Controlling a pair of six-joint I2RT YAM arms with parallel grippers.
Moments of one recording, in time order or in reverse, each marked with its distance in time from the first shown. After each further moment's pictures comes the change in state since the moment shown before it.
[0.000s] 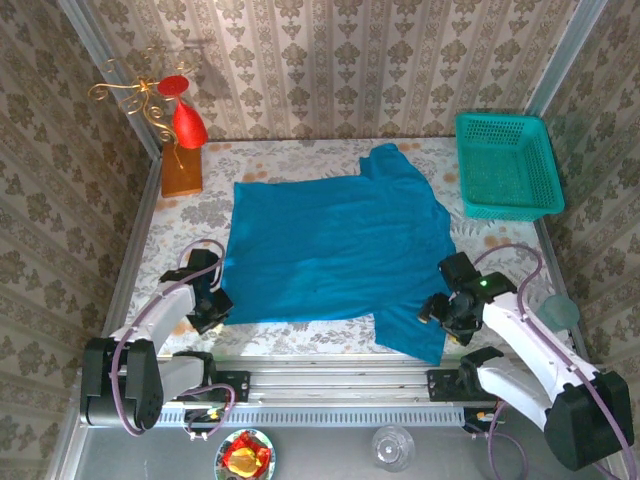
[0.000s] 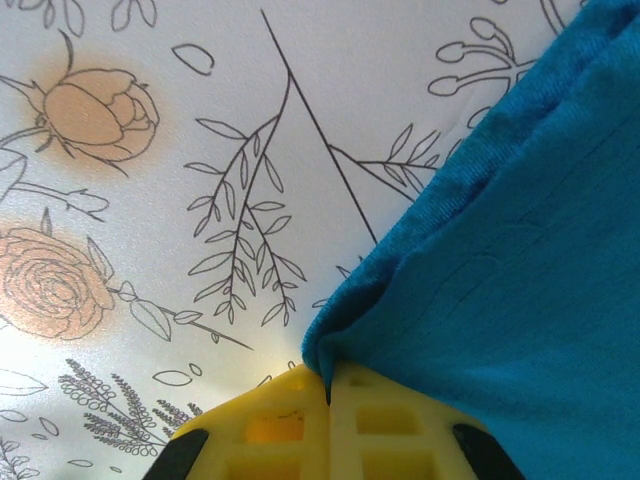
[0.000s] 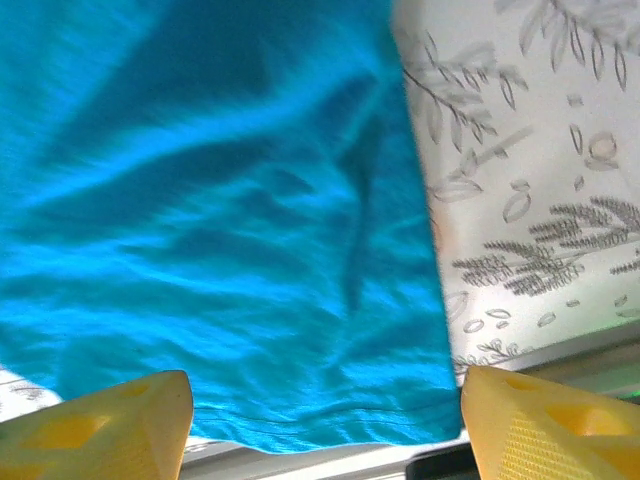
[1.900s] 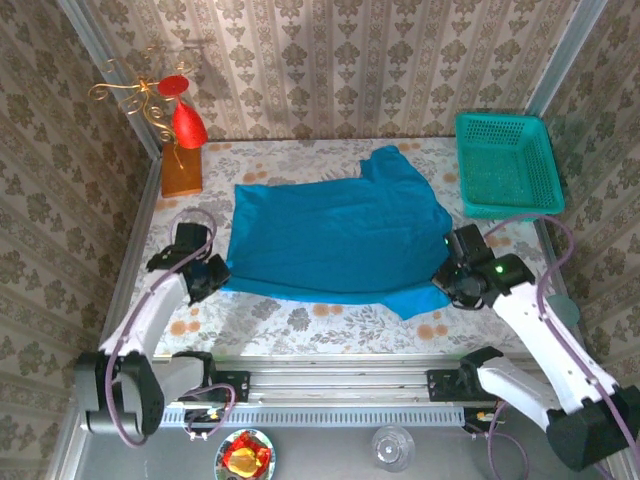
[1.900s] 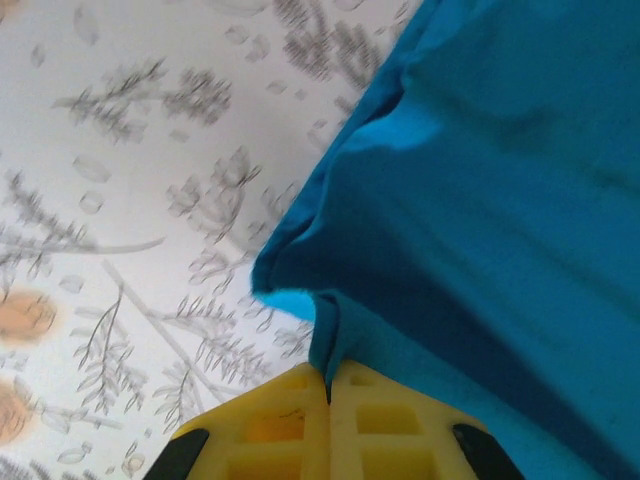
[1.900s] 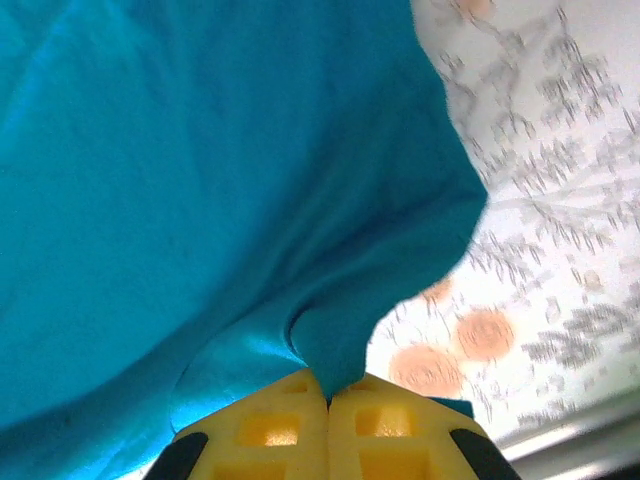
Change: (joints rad) left arm 0.021 -0.007 0.227 0.046 0.052 0.075; right arm -0.003 0.035 0.314 0.002 0.207 0.075
